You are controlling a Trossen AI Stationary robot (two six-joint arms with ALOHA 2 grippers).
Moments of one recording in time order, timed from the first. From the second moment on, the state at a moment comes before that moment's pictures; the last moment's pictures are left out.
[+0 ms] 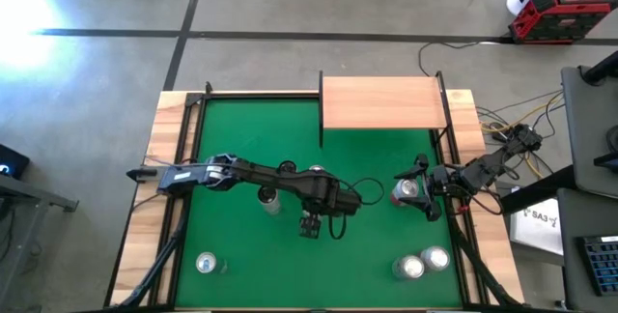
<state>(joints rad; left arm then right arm) -0.19 2.38 2.32 -1.52 -0.02 0.00 0.57 0.08 0.04 -0.02 0.50 0.18</state>
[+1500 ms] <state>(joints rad) -0.13 2.27 2.35 -1.57 0.01 -0.34 0.57 0.08 0.04 -0.02 0.50 0.18</state>
